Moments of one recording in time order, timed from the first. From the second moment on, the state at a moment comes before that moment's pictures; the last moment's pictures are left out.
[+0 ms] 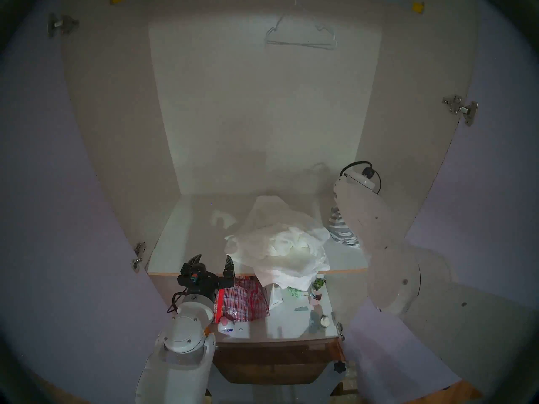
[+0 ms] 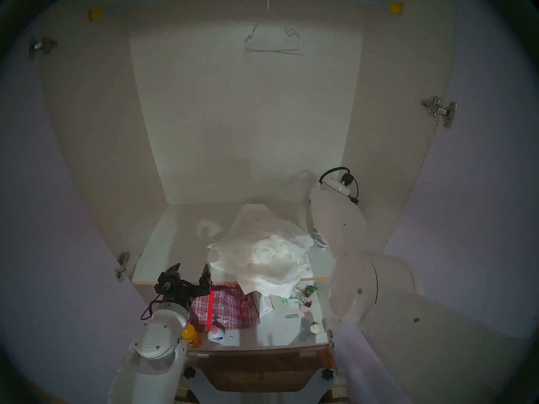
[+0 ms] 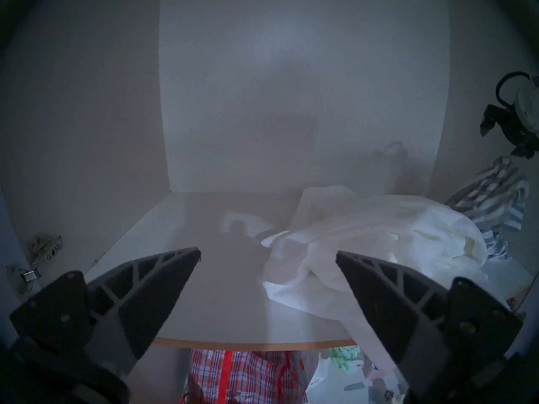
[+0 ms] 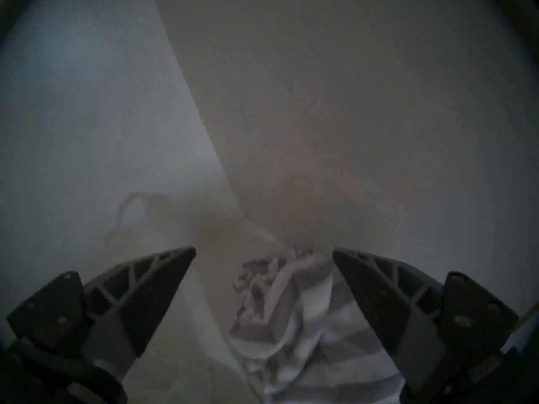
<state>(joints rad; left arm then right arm) 1.91 -1.57 -1.53 -1.77 -0.01 -0.01 0.04 -0.67 -1.59 1.69 -0.70 0.17 0.17 -0.61</state>
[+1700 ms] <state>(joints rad) 1.71 -1.42 -1.42 -1.51 0.13 -0.15 0.08 -1.39 -1.10 1.40 -1.28 0.16 -0.42 0.34</state>
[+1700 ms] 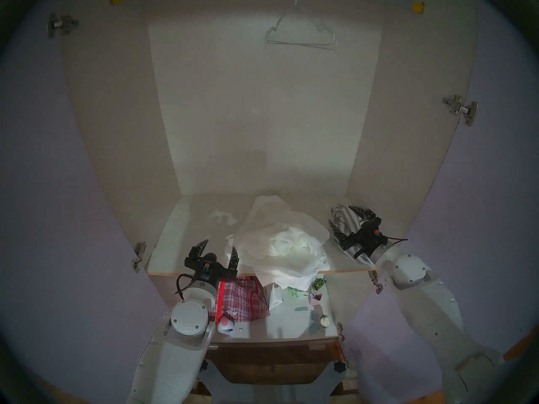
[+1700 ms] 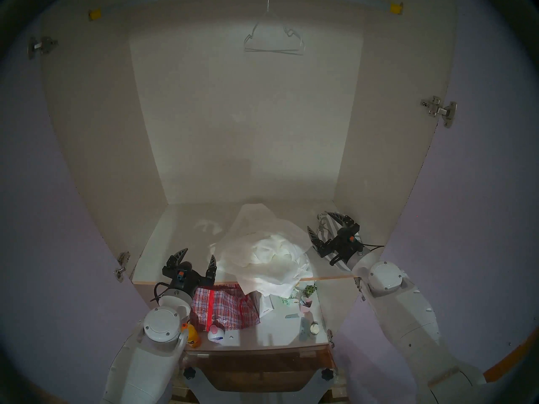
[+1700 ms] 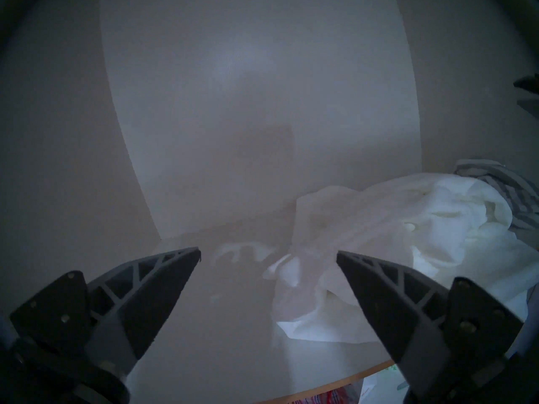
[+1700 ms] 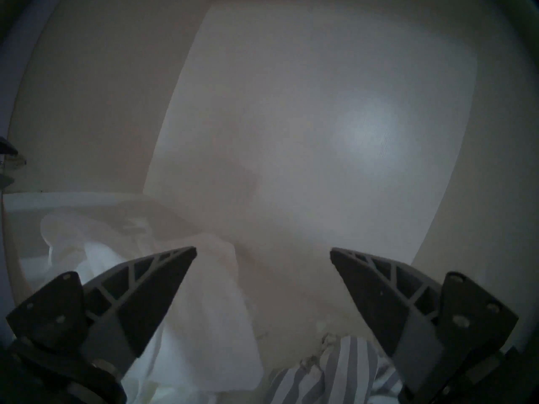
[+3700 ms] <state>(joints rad) 1.05 -1.10 -0.96 -1.21 0.22 -0.16 -0.84 -1.37 -1.12 1.40 -1.26 0.16 -0.41 0.33</state>
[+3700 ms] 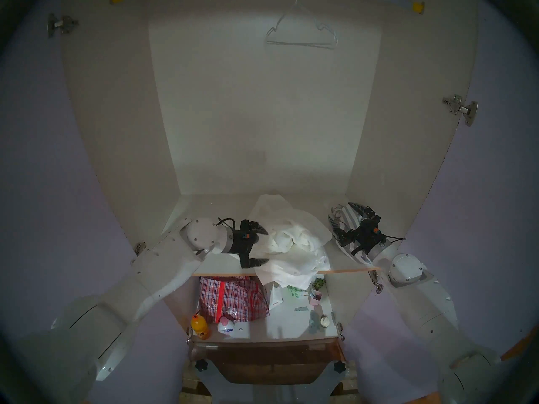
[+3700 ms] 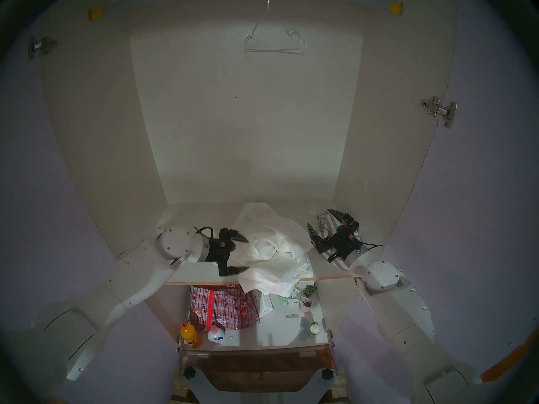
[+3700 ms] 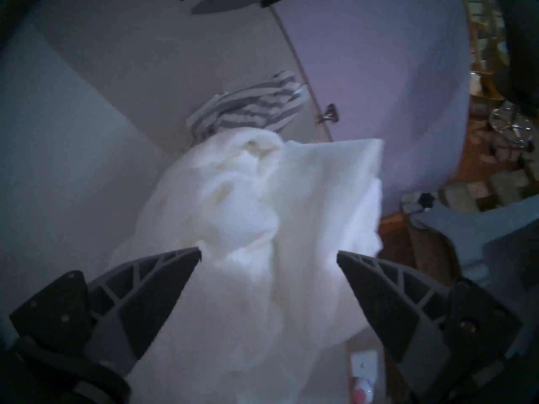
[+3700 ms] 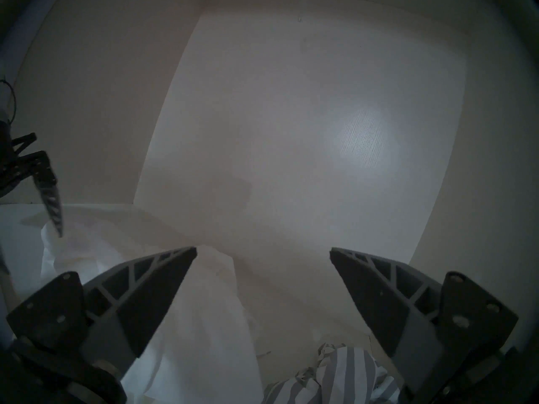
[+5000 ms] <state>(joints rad) 0.95 -1.22 -0.89 -1.19 0.28 -0.04 -0.66 -1.37 -1.13 1.40 -1.26 0.16 -0.41 0.33</state>
